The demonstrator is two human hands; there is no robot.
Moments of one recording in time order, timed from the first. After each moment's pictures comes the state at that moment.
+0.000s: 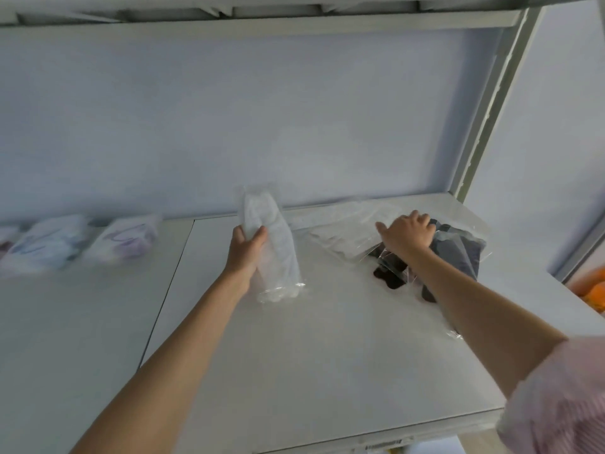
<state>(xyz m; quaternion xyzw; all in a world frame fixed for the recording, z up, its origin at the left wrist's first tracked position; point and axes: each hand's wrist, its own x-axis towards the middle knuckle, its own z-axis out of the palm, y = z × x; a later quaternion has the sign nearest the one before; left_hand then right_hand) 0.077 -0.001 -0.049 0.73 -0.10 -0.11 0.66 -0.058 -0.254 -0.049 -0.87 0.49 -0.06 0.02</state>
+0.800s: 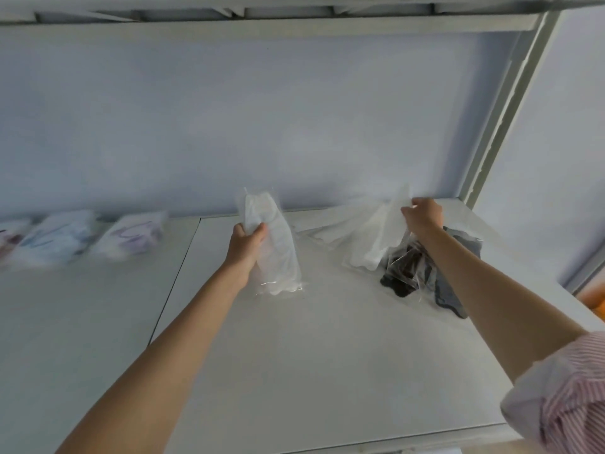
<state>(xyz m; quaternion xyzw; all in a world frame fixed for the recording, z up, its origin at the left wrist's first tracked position) 0.092 -0.001 -0.043 0.74 -0.08 -0.12 0.65 -0.041 -0.302 -0.030 -0.79 0.47 -0.25 0.30</state>
